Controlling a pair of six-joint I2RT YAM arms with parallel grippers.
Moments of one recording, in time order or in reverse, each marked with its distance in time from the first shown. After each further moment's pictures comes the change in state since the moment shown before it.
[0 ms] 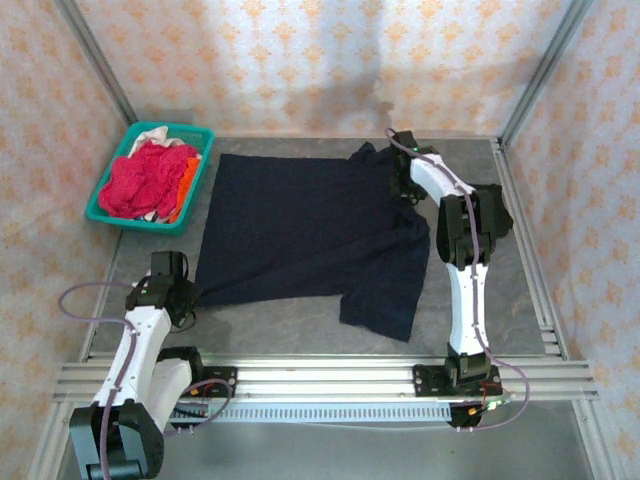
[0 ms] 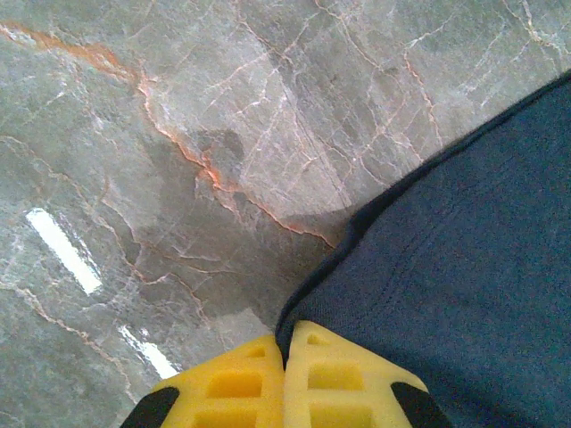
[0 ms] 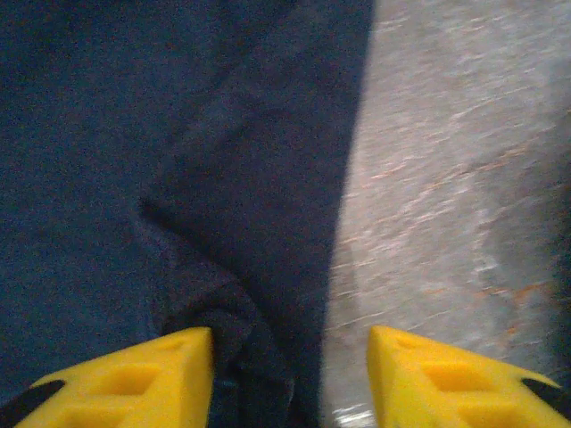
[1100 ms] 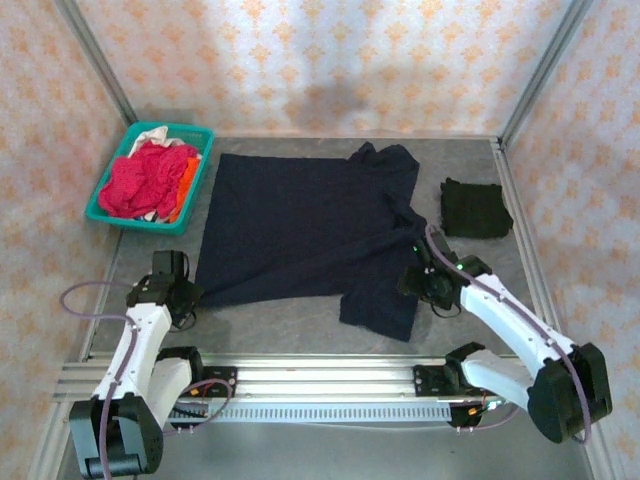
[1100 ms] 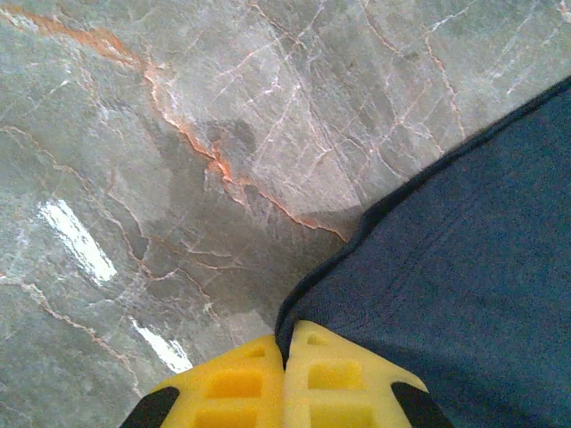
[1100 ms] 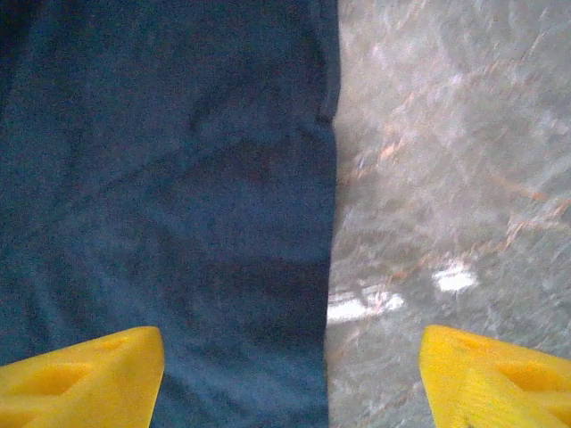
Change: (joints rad) left arm 0.000 0.044 0.000 0.002 0.000 0.005; right arm 0.217 -1.207 -1.202 -0.008 -0.149 0.438
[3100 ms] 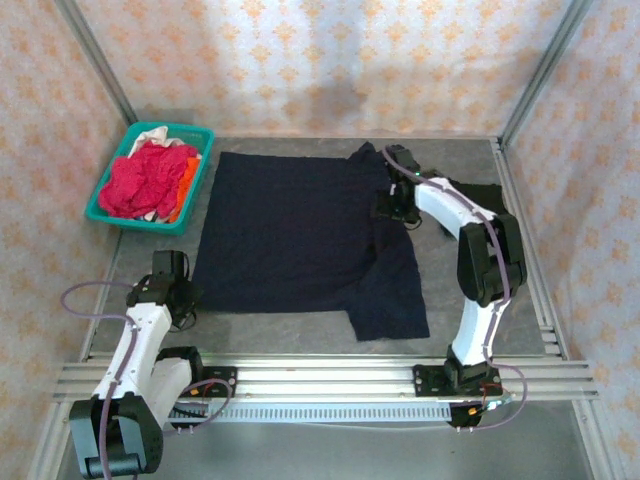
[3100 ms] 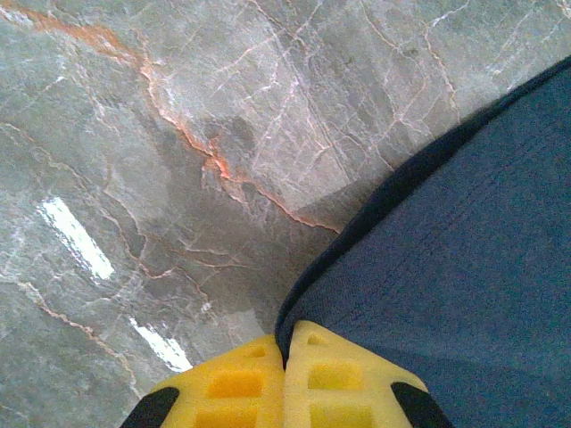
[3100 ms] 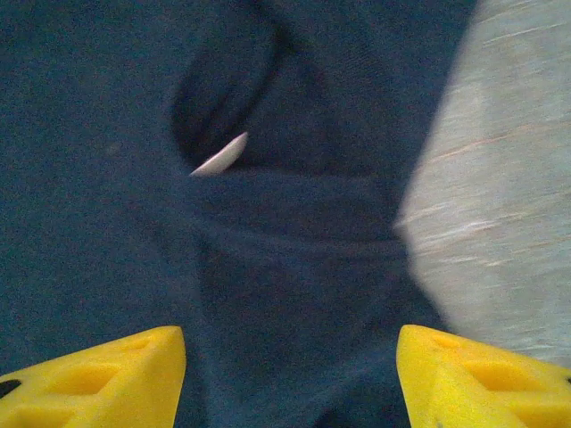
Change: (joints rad) left arm 0.000 -0.011 0.000 -0.005 0.007 -0.002; right arm -0.086 0.797 0.719 0.143 -0.091 -0.331
